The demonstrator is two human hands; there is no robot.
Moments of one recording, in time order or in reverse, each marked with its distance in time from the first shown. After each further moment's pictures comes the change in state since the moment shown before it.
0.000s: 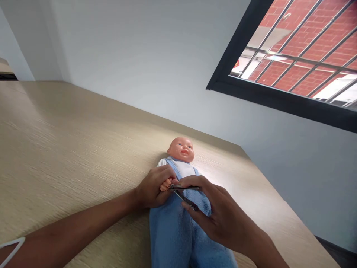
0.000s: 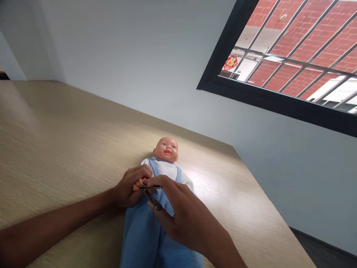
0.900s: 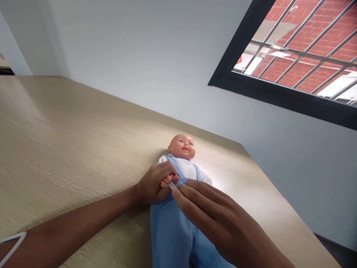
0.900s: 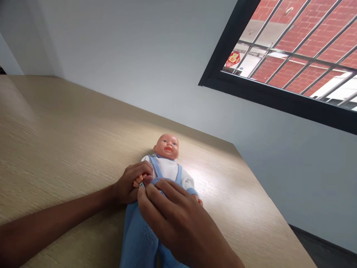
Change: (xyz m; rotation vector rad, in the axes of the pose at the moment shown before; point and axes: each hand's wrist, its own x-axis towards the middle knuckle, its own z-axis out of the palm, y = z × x) left_hand -0.003 -0.001 0.003 -0.032 0.022 -0.038; right_hand 0.008 -0.030 -0.002 -0.467 0.120 -0.489
